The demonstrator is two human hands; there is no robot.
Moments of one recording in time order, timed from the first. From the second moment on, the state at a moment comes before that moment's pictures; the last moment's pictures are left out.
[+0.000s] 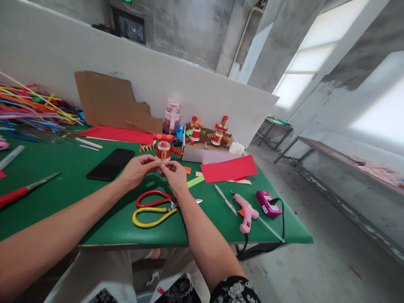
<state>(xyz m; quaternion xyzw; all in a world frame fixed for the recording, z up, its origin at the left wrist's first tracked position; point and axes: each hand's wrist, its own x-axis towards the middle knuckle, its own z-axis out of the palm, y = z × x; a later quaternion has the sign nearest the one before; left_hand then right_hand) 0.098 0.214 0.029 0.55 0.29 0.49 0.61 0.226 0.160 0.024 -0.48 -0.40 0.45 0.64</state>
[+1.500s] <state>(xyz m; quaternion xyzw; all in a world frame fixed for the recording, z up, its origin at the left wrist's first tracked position) 0.094 0.216 0.027 0.49 0.26 0.42 0.72 0.232 0.156 0.031 -0.39 -0.39 0.53 0.64</state>
